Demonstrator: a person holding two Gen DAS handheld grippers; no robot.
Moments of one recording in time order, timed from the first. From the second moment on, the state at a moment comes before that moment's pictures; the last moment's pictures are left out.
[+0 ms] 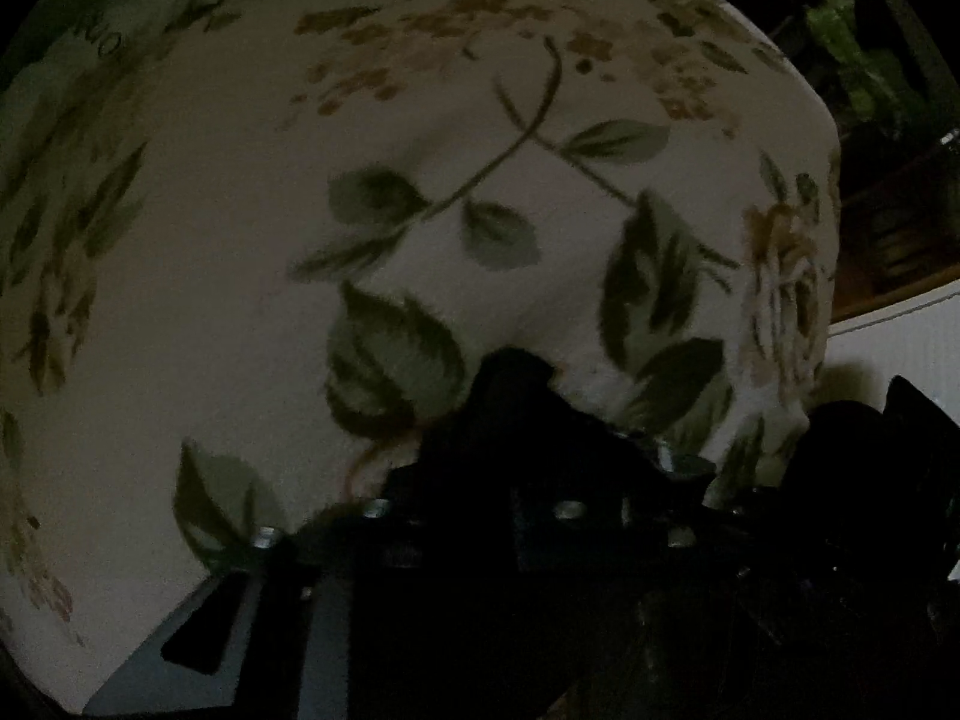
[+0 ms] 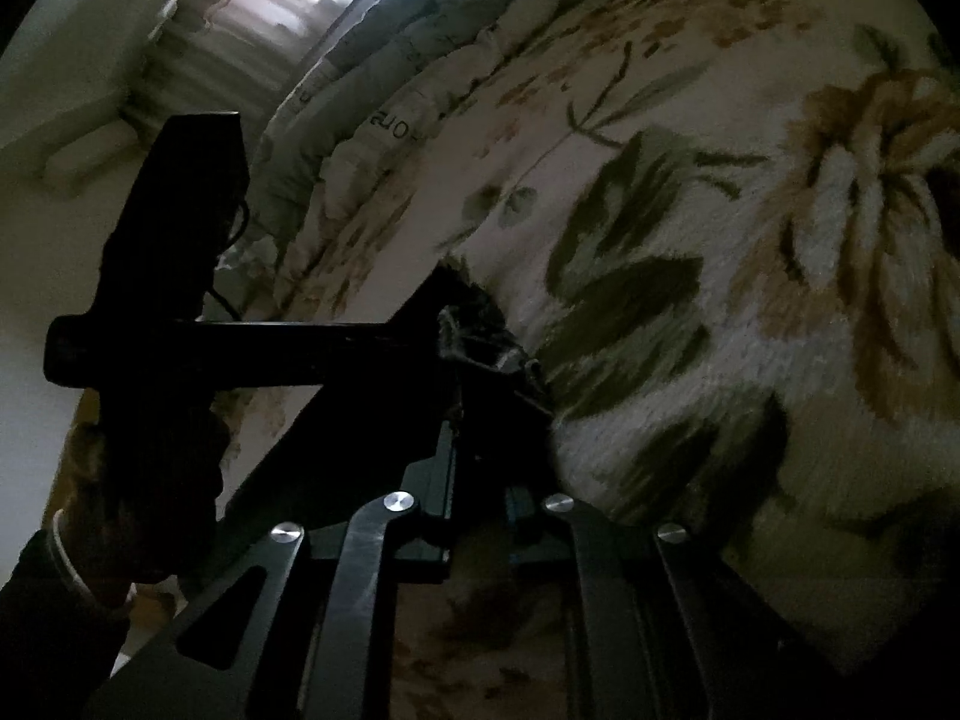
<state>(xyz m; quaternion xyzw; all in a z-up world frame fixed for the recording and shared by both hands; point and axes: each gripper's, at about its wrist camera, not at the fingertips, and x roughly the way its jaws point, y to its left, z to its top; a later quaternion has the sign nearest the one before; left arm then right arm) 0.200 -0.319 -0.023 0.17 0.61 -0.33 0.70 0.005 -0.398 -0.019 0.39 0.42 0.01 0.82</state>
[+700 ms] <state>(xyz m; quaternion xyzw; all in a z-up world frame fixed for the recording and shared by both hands) 0.143 -0.201 0.087 0.03 0.49 -0.37 0.79 0.013 -0.330 0.070 0.38 0.34 0.18 0.84</state>
